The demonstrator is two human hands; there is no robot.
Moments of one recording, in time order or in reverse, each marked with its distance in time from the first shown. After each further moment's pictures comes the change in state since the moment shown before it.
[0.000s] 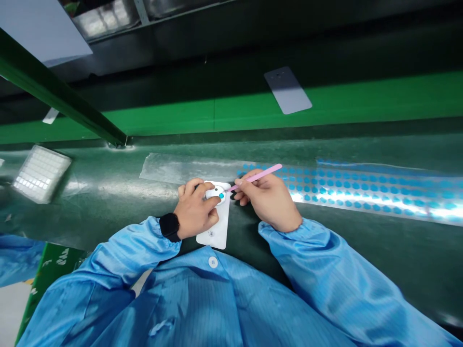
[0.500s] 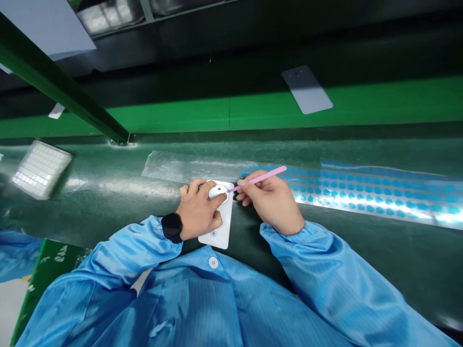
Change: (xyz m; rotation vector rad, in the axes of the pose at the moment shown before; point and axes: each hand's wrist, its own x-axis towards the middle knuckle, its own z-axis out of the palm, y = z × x) left_hand 0.000 0.005 -0.004 0.069 -0.085 -0.022; right_hand -0.002 0.002 0.002 -0.069 0.030 -0.042
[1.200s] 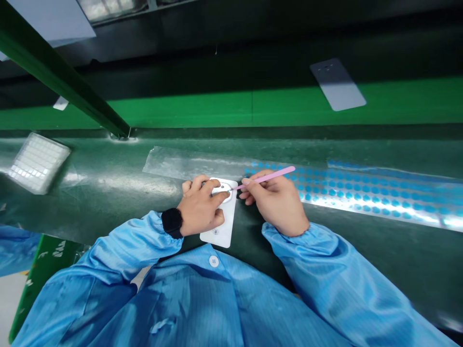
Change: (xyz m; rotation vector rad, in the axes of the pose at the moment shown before) left_hand 0.003 -0.004 0.001 -0.061 -0.016 0.025; right_hand -0.004 -0.006 0.003 -0.082 0.054 -0.014
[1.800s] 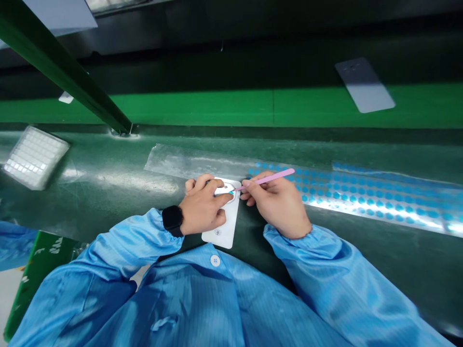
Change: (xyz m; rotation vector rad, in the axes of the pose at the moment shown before) left_hand -0.001 -0.004 0.000 -0.062 0.027 0.058; right_hand 0.000 0.001 0.001 -0.088 -0.022 -0.010
